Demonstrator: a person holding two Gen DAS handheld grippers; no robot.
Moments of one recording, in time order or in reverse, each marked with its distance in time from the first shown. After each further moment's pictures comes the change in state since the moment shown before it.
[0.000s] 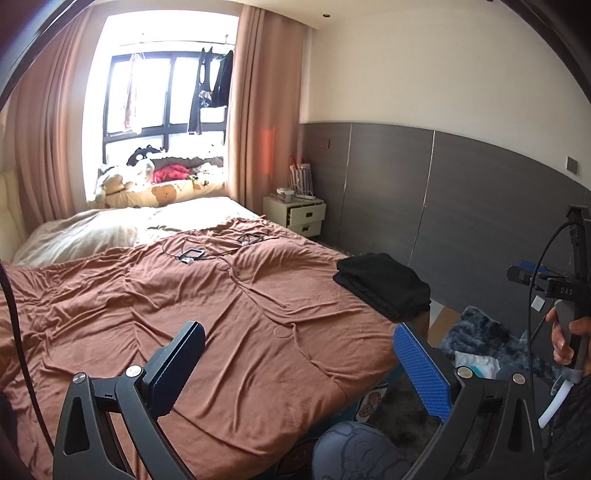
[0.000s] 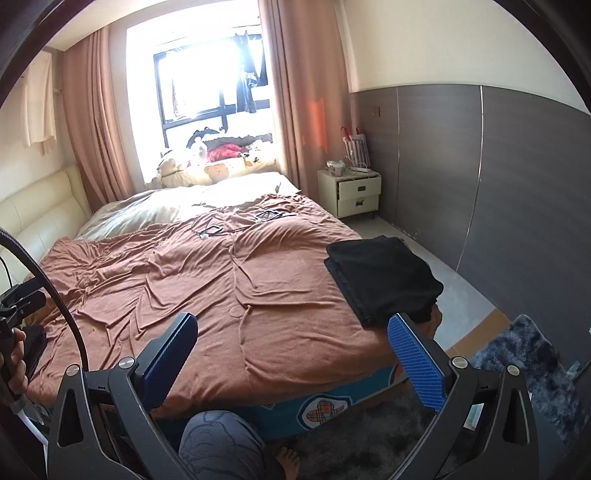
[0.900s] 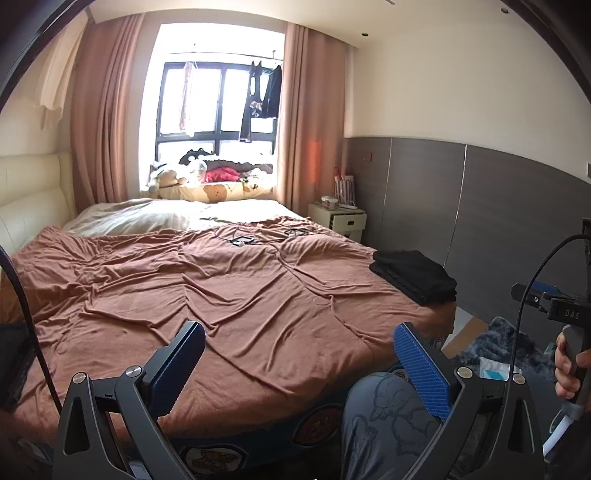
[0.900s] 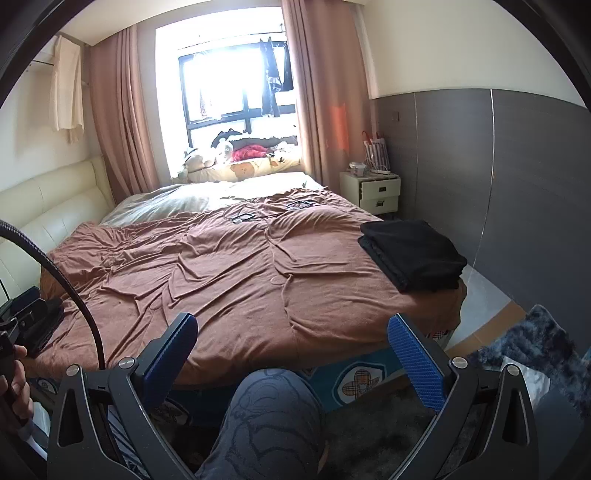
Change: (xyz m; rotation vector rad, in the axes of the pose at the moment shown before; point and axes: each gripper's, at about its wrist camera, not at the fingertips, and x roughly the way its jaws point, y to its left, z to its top) left arm -0.087 0.000 -0.114 -0.080 -0.069 0.166; right arm -0.011 0.046 -0.112 -0.010 -0.044 0.035
